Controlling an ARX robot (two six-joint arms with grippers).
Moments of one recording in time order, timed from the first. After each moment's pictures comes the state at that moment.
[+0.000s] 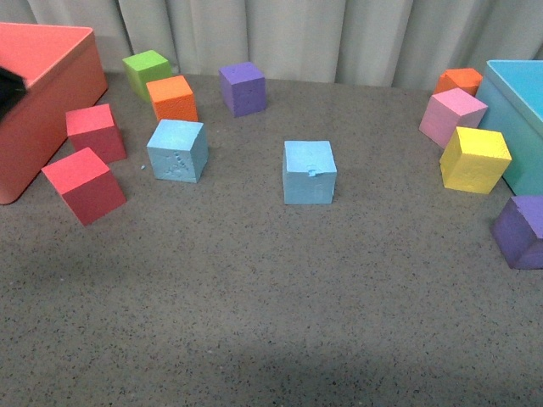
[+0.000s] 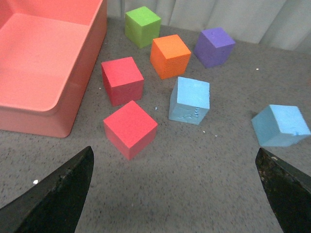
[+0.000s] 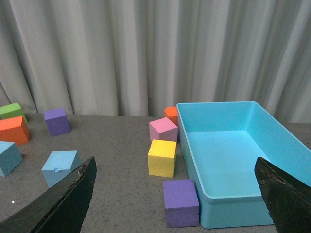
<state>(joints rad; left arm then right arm) -0.12 1.29 0.44 0.41 -0.05 -0.14 0.00 0.00 0.00 0.00 0.00 0.00</state>
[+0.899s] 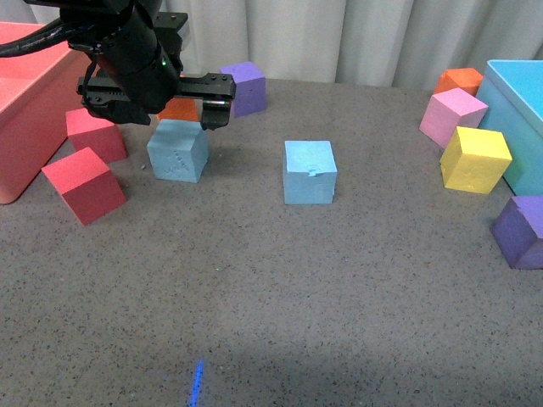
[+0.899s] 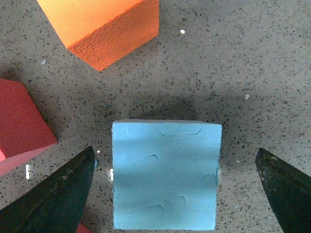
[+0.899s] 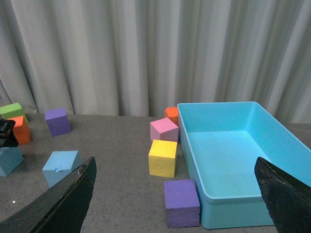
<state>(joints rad) -0.23 2.32 1.62 -0.26 -0.11 -0.10 0.00 0.00 0.00 0.00 0.00 0.00</state>
